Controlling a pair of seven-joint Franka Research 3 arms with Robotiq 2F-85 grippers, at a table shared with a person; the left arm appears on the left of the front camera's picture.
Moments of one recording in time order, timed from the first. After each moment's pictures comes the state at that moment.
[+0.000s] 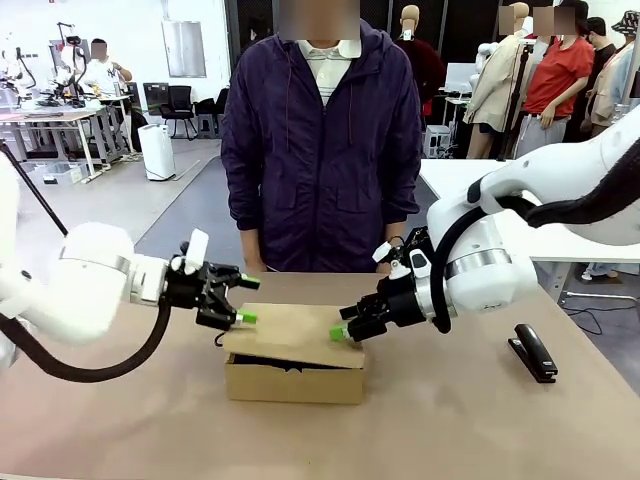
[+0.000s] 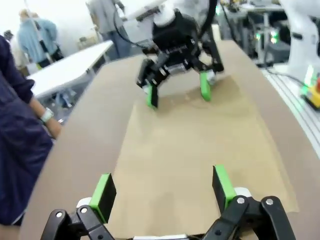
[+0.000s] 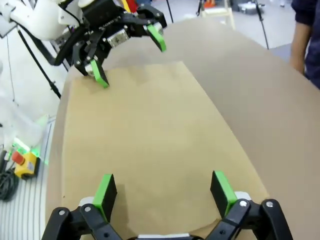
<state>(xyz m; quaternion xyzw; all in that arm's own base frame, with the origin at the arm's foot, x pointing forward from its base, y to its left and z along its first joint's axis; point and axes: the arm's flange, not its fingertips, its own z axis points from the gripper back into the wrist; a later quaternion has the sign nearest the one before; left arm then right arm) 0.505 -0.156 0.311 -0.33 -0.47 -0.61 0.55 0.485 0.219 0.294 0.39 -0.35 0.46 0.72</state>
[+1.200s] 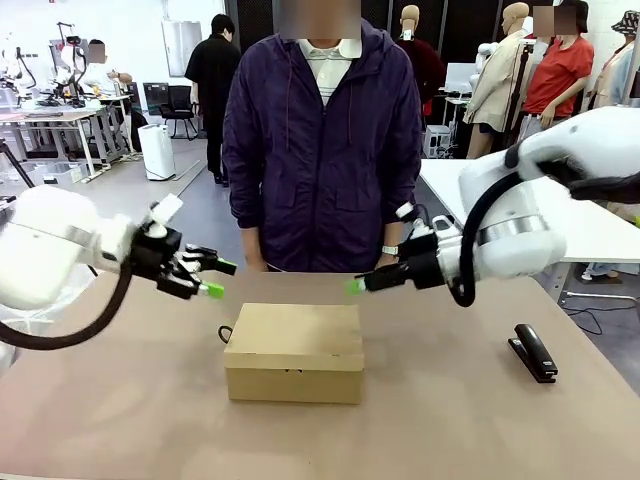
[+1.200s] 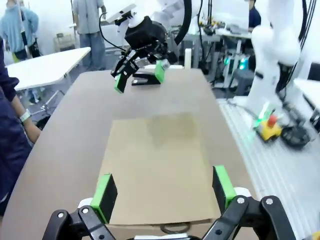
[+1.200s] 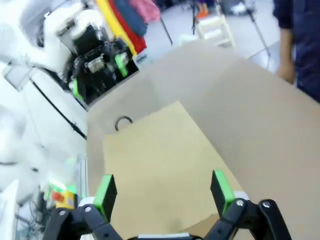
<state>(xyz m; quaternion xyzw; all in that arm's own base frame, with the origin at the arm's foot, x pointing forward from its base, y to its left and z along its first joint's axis) 0.496 -0.104 0.398 -0.44 -0.39 -0.57 0.57 0.499 0.177 0.374 0.47 -0.32 0.35 0.74</state>
